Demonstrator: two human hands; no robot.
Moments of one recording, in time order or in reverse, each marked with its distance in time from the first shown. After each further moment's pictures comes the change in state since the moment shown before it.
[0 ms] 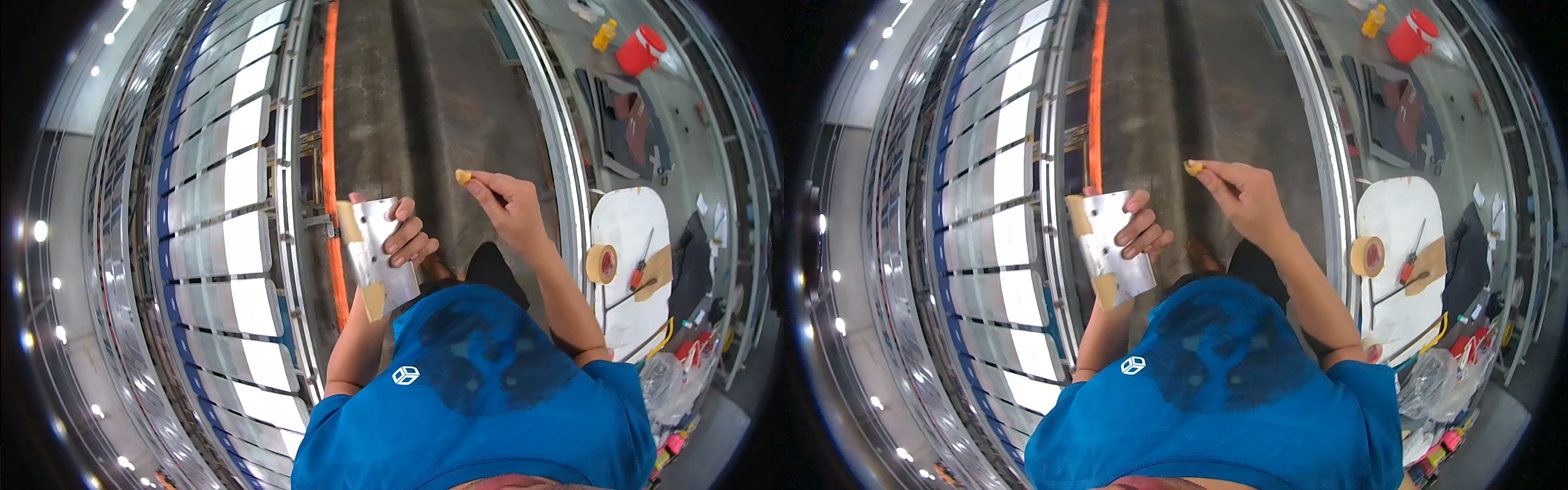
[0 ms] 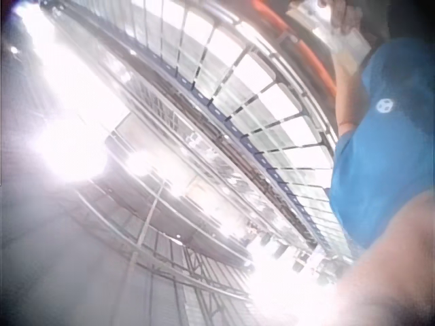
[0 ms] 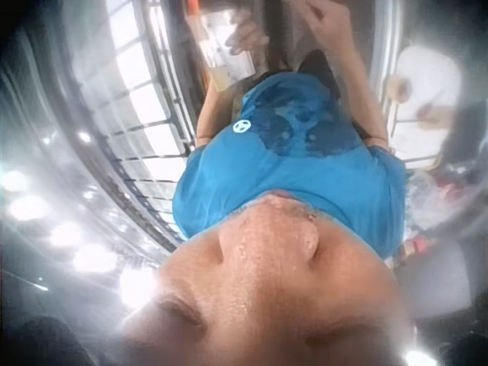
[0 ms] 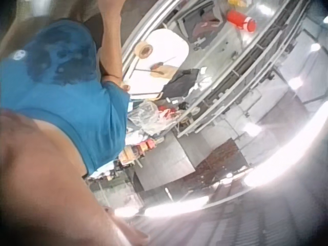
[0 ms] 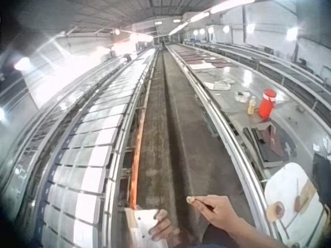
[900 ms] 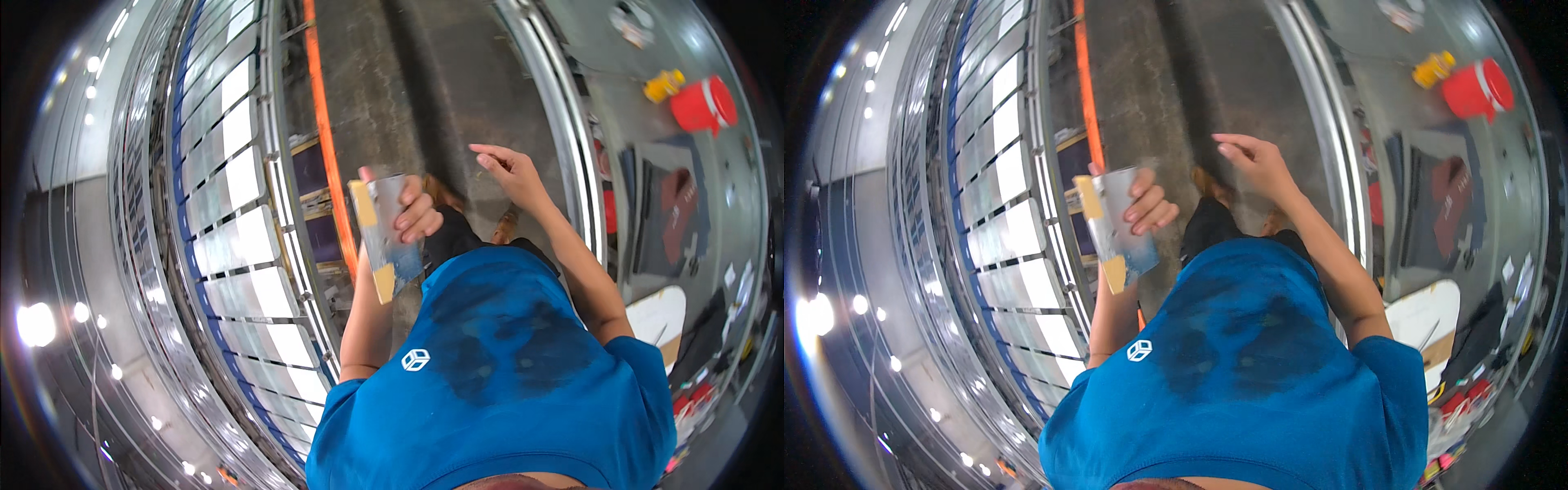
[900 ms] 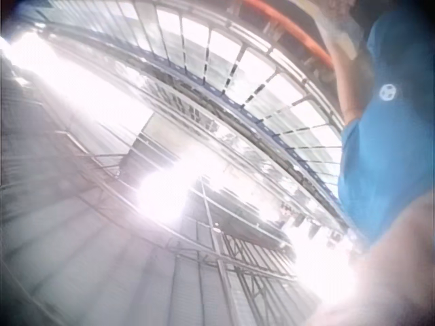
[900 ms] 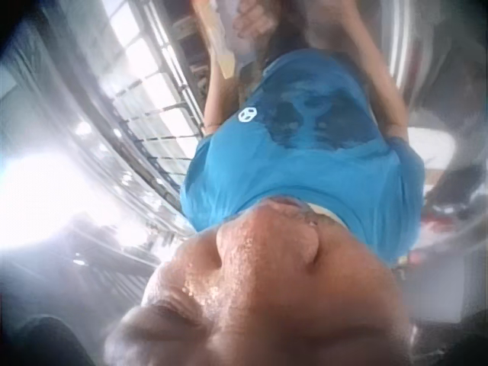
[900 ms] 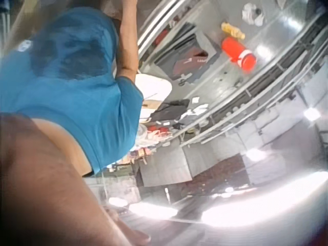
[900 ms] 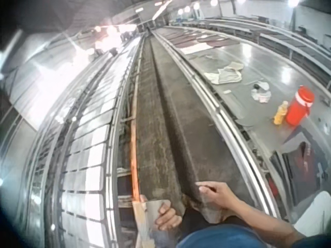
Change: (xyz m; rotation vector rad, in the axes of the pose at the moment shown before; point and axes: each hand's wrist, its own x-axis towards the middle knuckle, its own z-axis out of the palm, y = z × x) left_hand 0.385 0.201 -0.104 0.212 0.099 -0.129; right_hand 0.395 0.223 -0.062 0.222 -0.169 0.392
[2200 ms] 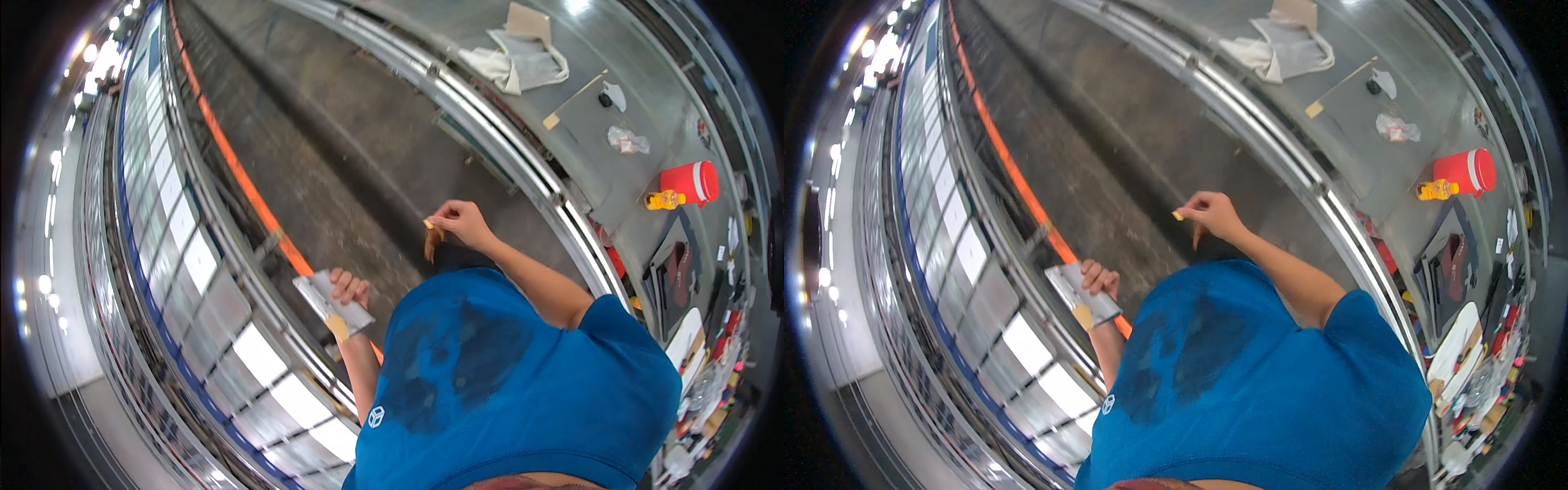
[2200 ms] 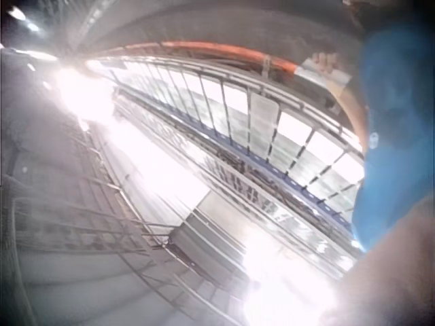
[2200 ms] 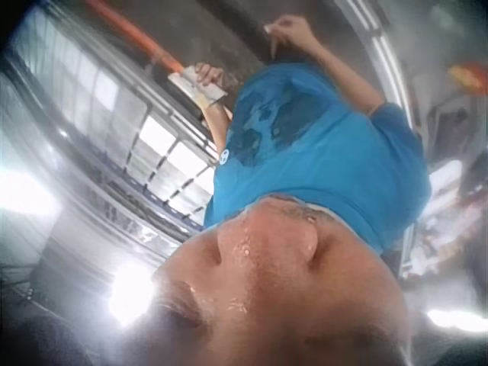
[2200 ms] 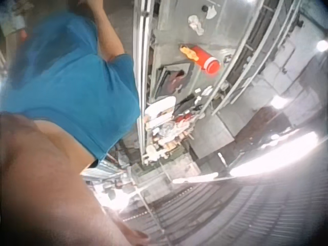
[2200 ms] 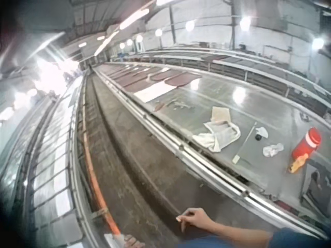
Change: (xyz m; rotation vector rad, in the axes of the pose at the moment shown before) left_hand 0.376 0.478 -0.275 -0.347 0.007 0.011; right_hand 0.578 -0.046 -0.047 0.165 0.422 0.083
